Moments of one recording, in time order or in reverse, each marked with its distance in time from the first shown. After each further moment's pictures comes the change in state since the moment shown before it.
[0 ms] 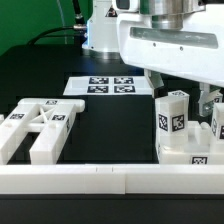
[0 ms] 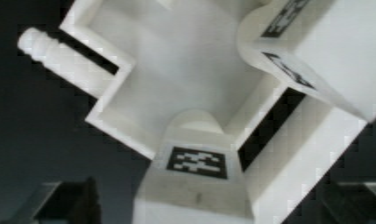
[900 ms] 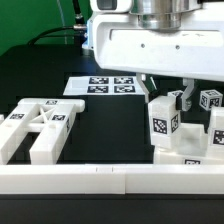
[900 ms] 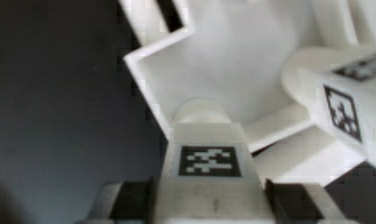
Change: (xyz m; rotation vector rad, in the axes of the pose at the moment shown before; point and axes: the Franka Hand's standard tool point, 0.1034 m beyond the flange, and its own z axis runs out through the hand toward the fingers) arm 0.009 0.008 -0.001 -0.006 0.003 -0.009
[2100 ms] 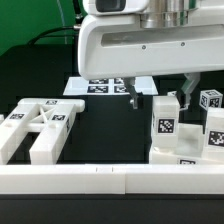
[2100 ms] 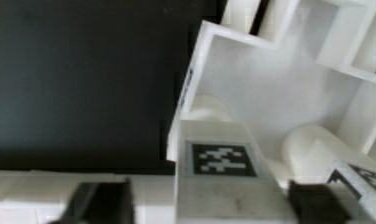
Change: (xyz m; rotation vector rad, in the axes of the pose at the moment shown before) arm 0.009 0.010 -0.002 -0.051 0.008 -0.851
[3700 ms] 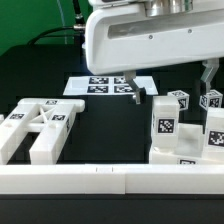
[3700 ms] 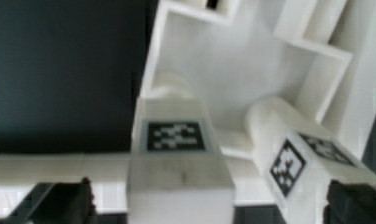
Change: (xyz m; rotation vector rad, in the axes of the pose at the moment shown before) arm 0.001 -0.012 -0.009 0.067 0.075 0.025
